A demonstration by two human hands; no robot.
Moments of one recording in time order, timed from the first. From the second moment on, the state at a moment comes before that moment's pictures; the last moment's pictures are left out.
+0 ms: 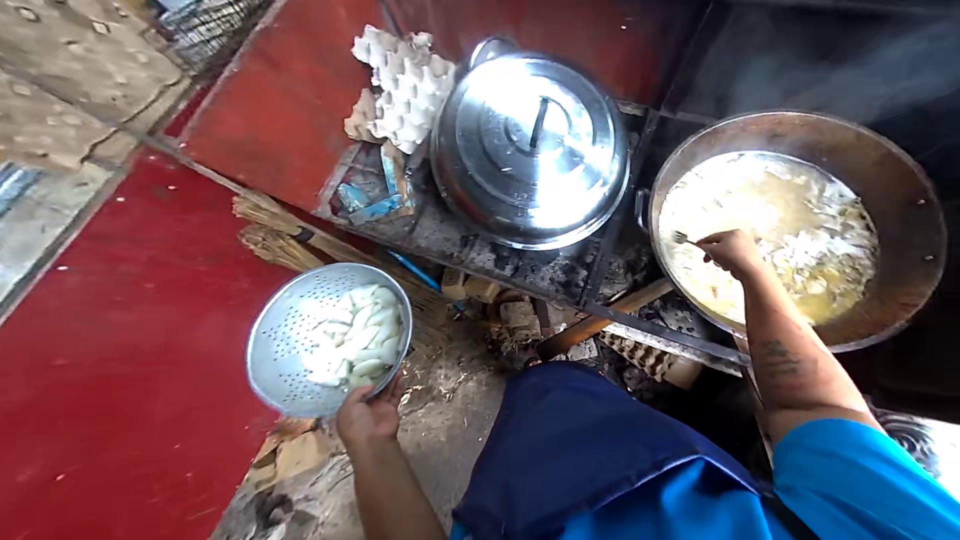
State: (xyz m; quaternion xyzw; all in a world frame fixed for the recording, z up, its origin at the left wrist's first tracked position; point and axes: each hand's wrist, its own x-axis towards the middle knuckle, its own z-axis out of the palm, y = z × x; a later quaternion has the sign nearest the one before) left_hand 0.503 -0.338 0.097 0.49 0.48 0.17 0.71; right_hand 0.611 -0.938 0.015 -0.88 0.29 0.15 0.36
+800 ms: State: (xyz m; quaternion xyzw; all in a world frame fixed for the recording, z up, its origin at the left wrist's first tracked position) left_hand 0.525 -0.356 0.098 0.51 0.45 0.13 0.72; right_hand 0.370 -0.909 0.008 -0.74 0.47 -0.05 0.48
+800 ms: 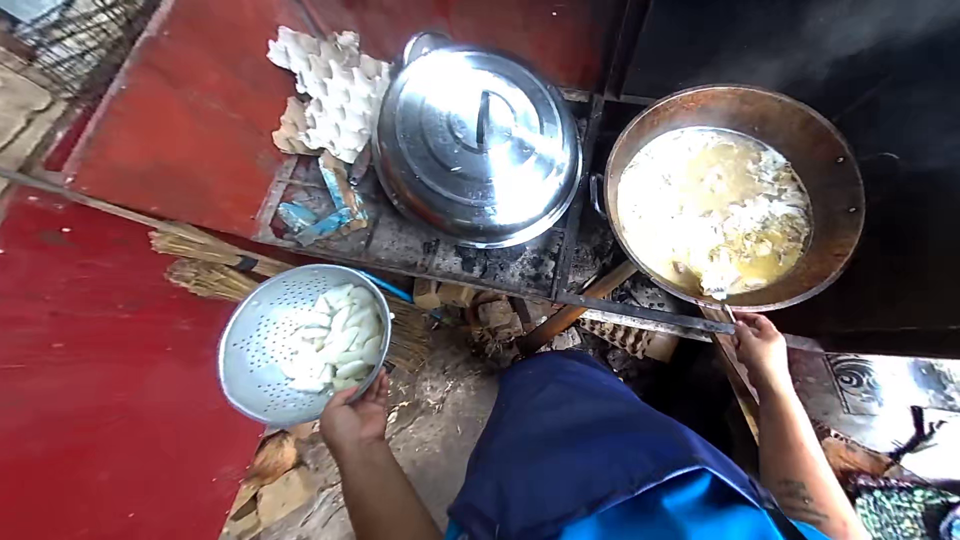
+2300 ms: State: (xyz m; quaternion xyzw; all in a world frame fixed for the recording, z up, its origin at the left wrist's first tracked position) left_hand 0.514 -0.339 0.098 0.54 0.40 0.10 0.73; right_hand 0.479 -1.055 0.056 -0.79 0.57 0.18 0.13
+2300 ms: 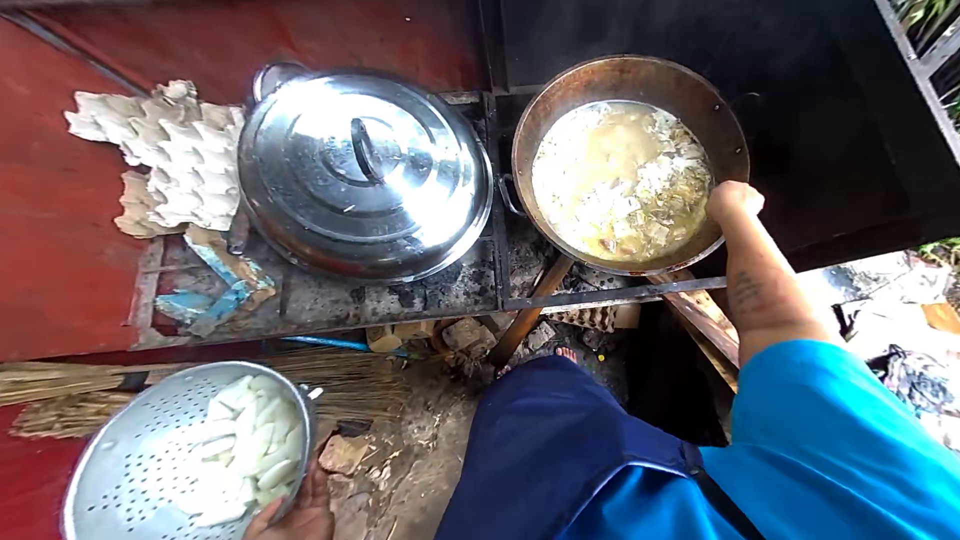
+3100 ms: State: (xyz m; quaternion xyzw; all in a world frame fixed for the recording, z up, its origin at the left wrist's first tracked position) left_hand 0.503 -0.366 0.100 0.54 0.41 0.12 0.73; right_hand 0.511 -1.073 0.087 -0.86 0.48 0.10 0.14
